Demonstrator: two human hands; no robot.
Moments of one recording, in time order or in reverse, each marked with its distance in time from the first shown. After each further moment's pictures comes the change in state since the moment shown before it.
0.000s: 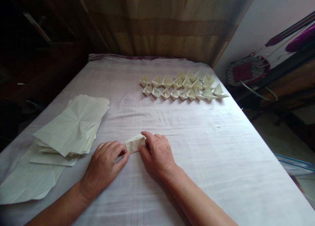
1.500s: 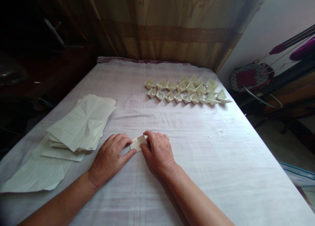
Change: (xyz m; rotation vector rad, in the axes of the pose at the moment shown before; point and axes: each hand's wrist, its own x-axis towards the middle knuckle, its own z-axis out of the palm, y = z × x) left_hand 0.007 -0.007 0.005 -0.035 -0.015 -0.072; right_hand 0.008 0.001 0.009 -0.055 -0.002 -0.019
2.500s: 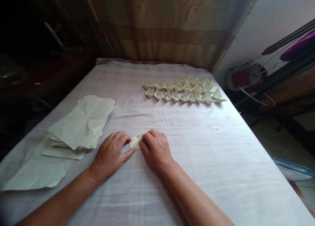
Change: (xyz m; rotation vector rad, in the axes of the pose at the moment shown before) left_hand 0.001 0.002 -0.002 0.038 -0.039 -0.029; right_hand 0.002 -0.004 -0.005 -0.041 -0.020 -0.055
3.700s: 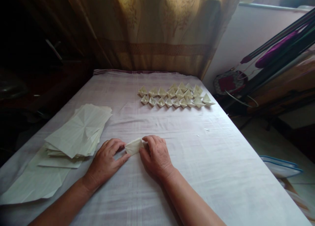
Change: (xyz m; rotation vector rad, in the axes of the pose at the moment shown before) left_hand -0.005 -0.014 0.001 -0.142 0.137 0.077; right_hand -0.015 0.006 -0.004 0.056 0.164 0.006
